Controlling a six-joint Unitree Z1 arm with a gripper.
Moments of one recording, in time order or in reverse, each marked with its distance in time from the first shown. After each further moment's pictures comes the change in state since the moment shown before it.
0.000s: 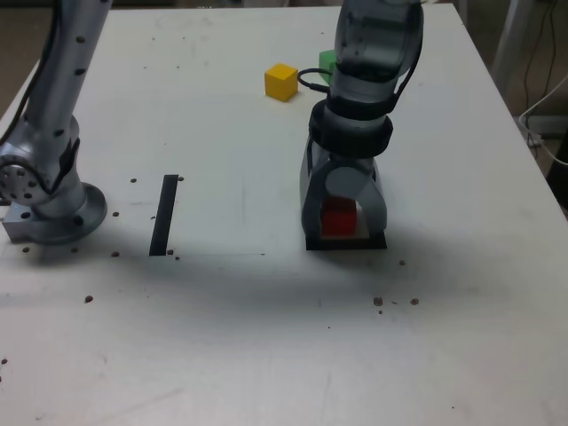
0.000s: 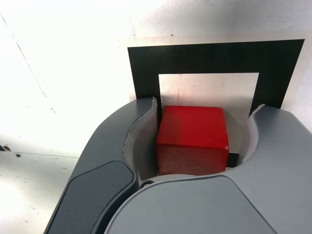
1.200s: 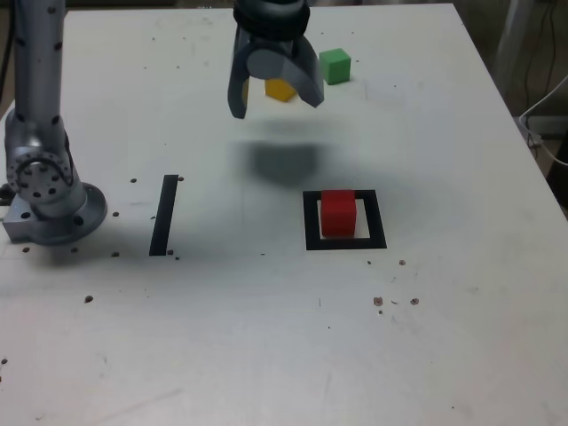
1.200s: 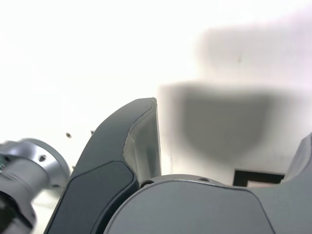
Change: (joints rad) arm 0.407 -0.212 0.062 0.159 0.236 0.394
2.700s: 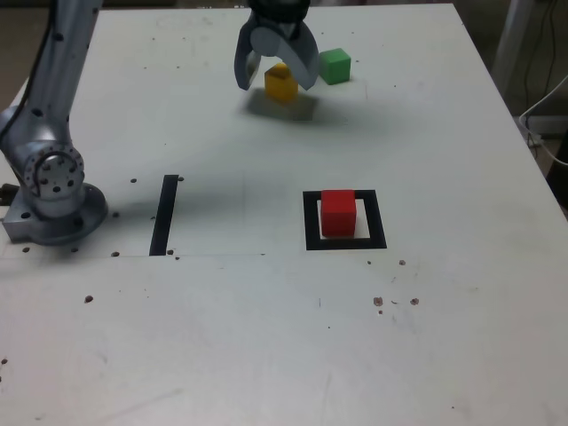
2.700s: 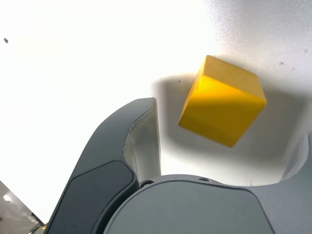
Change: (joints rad) arm 0.315 0.254 -0.230 -0.044 0.048 0.551
